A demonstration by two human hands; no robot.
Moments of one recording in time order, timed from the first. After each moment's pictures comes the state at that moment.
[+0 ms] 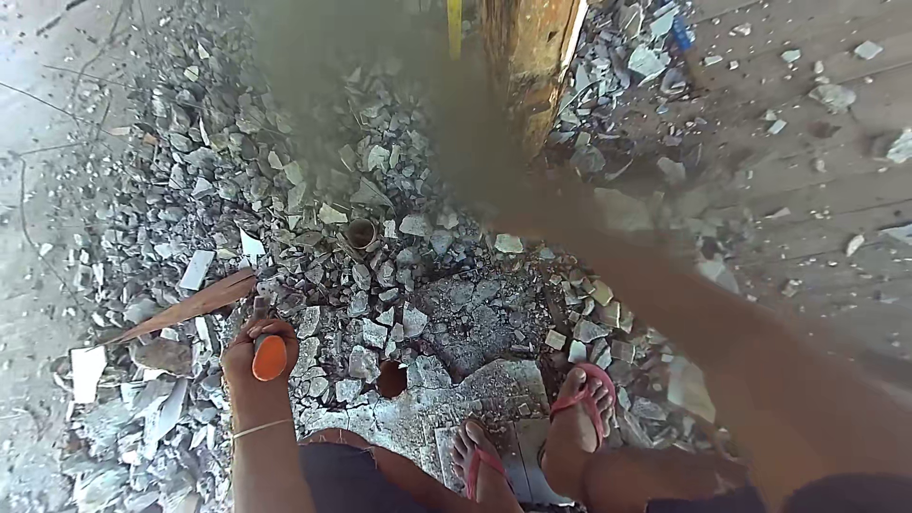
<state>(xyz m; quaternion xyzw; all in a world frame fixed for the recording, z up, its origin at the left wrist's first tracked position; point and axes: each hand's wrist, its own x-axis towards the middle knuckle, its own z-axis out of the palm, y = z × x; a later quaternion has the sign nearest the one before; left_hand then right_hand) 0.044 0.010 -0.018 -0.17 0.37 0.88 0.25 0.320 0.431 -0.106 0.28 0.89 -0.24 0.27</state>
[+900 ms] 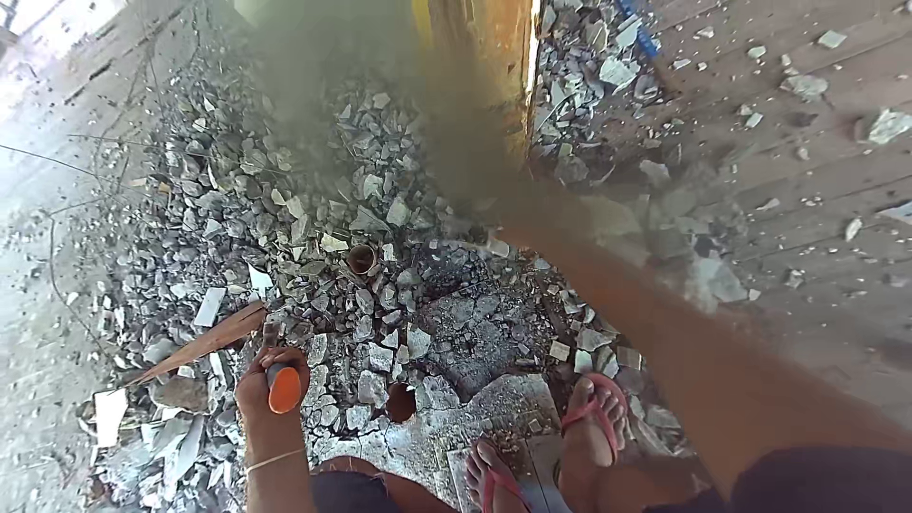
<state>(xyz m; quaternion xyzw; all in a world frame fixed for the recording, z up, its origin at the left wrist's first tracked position) 0.065 0.025 -0.009 -0.16 0.38 0.87 0.27 0.334 0.431 -0.074 0.40 0.84 -0.27 0.27</state>
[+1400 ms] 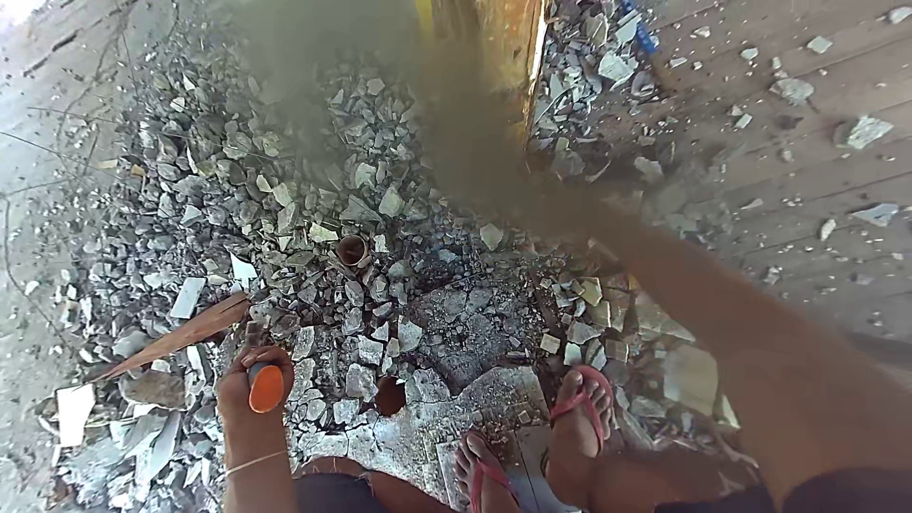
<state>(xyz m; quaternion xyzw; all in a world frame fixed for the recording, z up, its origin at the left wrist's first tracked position) 0.055 0.007 -0.019 -0.17 0.38 0.87 0.27 0.392 0.460 -0.066 0.32 0.85 -0.16 0.38</state>
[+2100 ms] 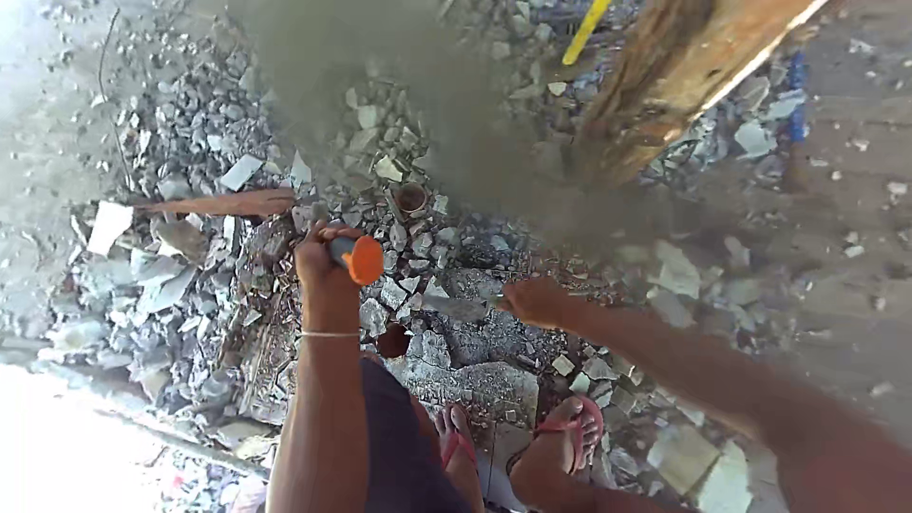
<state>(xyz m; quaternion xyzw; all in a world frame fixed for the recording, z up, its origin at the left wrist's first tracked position) 0.080 0.044 0.026 -0.18 0.26 0.92 0.24 0.307 0.278 -0.142 0.05 0.92 -0.21 0.34</state>
